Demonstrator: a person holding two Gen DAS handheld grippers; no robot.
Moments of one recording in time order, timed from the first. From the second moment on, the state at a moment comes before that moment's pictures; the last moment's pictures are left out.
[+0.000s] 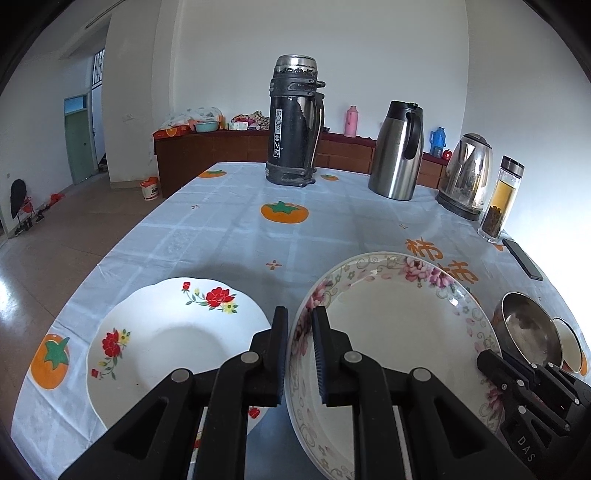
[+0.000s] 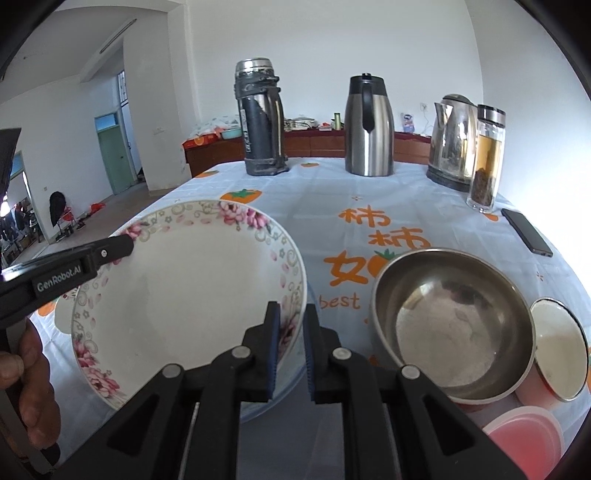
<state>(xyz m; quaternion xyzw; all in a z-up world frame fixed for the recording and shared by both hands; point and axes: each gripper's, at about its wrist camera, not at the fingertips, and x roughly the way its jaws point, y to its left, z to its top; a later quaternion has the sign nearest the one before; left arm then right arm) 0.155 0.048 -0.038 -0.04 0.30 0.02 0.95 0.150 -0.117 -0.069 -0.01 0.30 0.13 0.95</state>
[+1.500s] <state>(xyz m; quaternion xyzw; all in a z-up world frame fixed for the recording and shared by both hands) 0.170 0.048 -0.060 -0.05 0.32 0.01 0.95 0.161 -0.118 -0.075 -0.01 0.33 0.11 0.94</state>
